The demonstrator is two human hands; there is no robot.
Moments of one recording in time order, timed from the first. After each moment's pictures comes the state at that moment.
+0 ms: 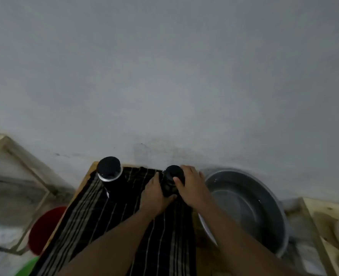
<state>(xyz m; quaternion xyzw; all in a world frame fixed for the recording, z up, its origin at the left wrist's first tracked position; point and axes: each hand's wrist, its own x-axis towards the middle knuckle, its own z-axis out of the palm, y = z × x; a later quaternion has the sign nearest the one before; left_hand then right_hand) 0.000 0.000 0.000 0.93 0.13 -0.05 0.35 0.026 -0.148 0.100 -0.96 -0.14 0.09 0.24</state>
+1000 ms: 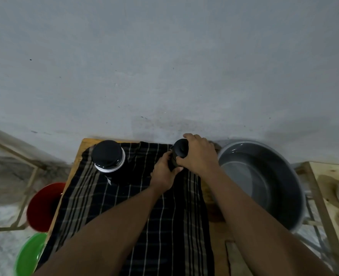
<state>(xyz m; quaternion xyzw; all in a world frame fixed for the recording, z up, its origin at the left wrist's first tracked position) 0.038 0.019 -0.061 0.82 0.13 -0.11 0.55 0.079 -0.099 0.078 -0.98 -0.08 0.12 0.12</state>
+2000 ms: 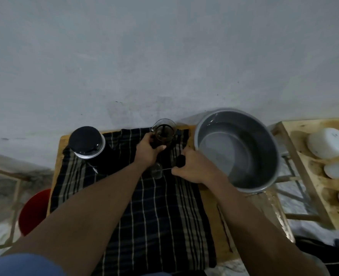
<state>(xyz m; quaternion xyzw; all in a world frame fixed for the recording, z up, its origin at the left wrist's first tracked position) 0.040 0.025 -0.031 0.83 0.09 -0.13 0.53 -0.024 -0.136 0.090 -0.92 0.04 0.29 0.26</state>
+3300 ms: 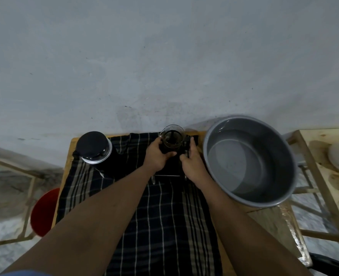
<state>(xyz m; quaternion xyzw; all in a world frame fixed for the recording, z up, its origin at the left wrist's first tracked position) 0.049 0.022 -0.041 0.82 0.09 -0.13 0.55 0.010 -0.118 0.006 -0.81 0.15 0.18 0.54</state>
